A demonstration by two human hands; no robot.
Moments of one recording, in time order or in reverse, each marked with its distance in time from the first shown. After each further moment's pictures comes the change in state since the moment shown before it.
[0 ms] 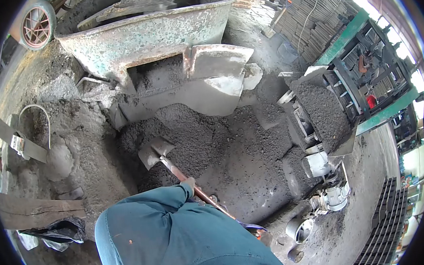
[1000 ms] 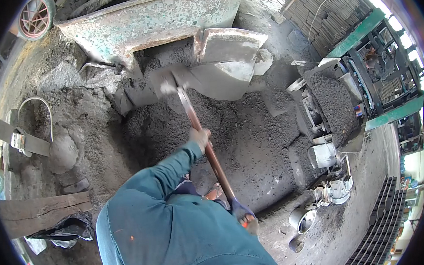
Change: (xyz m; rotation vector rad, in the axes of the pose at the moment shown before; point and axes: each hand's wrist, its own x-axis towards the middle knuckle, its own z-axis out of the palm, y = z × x) left_hand -0.139 0.159 0.069 0.146 -0.192 0.626; right_hand -0.014 0.027 0.090 1.112 -0.822 0.328
